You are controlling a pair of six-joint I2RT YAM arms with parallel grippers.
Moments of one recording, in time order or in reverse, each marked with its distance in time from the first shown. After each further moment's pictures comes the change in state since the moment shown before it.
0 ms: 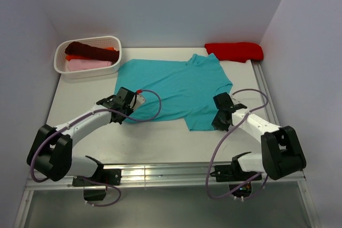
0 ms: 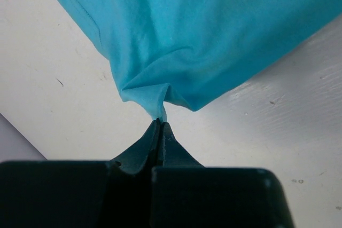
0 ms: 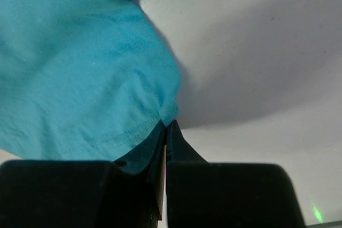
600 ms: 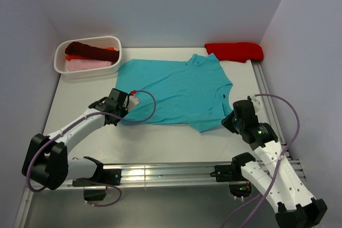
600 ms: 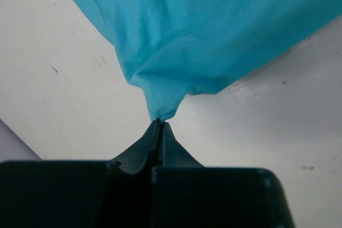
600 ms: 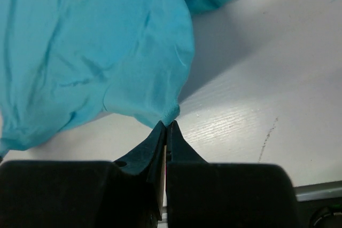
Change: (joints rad) left arm 0.075 -0.079 -0.047 -0.007 0.056 0.040; right arm 0.008 -0.629 0.033 -0.254 0.005 0.068
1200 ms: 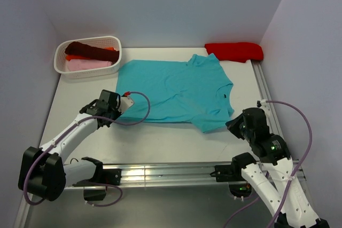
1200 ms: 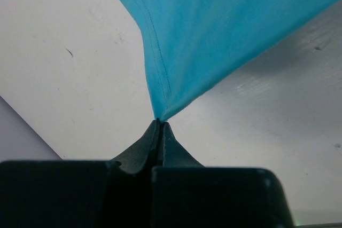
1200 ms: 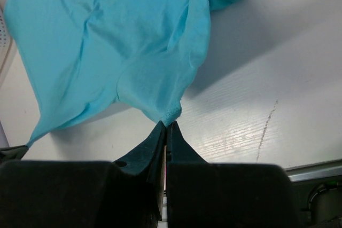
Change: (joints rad) left arm 0.093 -0.121 -0.053 -0.027 0.037 0.129; right arm 0.002 -0.201 0.092 -0.180 -0.003 0.035
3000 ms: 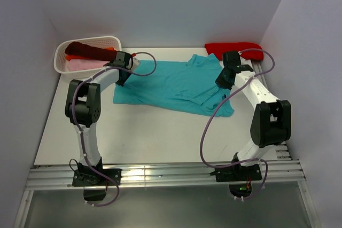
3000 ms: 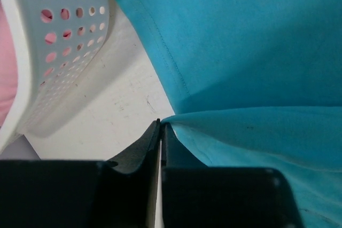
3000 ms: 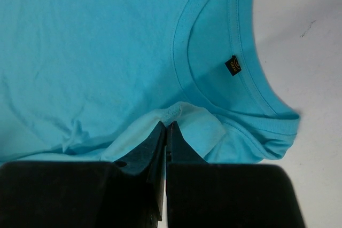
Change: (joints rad) left arm 0.108 0.894 0.800 0.162 -0.095 -0.089; right arm -0.194 1.156 0.531 0.368 -0.008 -0.241
